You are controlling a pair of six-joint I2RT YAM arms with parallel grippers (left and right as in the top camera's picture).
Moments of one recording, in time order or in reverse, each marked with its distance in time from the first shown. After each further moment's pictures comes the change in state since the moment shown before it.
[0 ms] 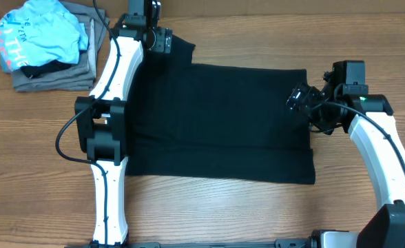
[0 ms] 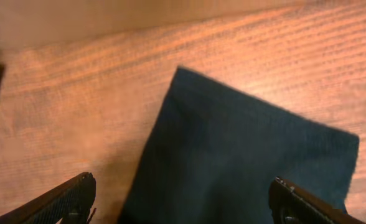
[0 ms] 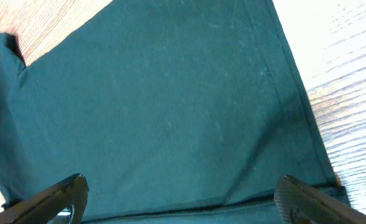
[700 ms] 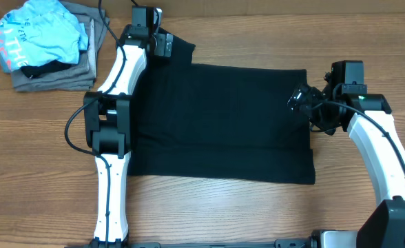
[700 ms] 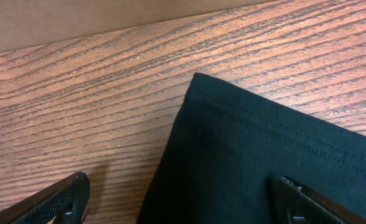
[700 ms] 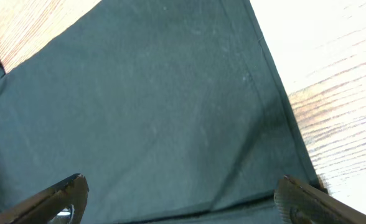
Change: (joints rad) left arm 0.014 0.133 0.002 0.183 -0.030 0.037; right arm 0.000 0.019 0.000 0.005 0.056 0.000
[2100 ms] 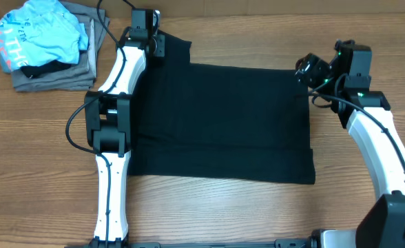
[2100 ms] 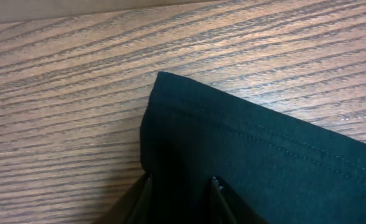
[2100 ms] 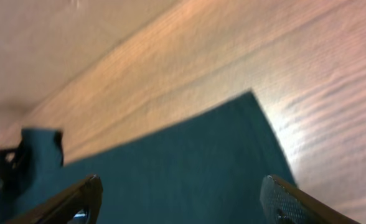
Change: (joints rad) left arm 0.012 0.039 0.019 0.006 0.038 -0.068; right arm 0.000 0.032 0.031 0.412 0.092 -0.024
